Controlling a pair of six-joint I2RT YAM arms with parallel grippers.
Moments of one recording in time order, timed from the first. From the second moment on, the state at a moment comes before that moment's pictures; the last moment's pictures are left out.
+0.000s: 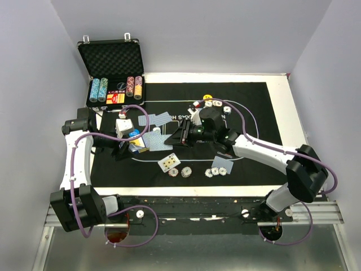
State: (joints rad) left arm 0.23 1.23 1.10 -1.34 0.96 1.33; right arm 0.82 1.55 1.03 0.13 -0.45 1.14
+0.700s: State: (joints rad) left arm 0.23 1.23 1.11 -1.34 0.96 1.33; right arm 0.64 1.38 0.91 0.13 -0.54 1.17
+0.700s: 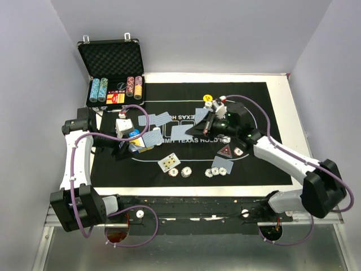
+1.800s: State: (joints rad) left arm 0.23 1.22 1.11 -1.34 0.96 1.33; right arm 0.27 1.07 0.49 -0.33 -0.25 0.93
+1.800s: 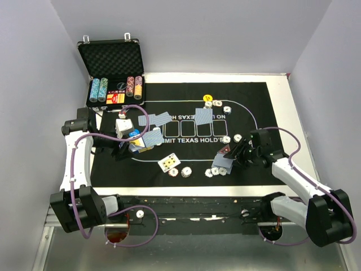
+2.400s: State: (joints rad) left arm 0.23 1.22 1.11 -1.34 0.97 1.33; right arm 0.29 0.96 0.76 -0.43 -0.20 0.91
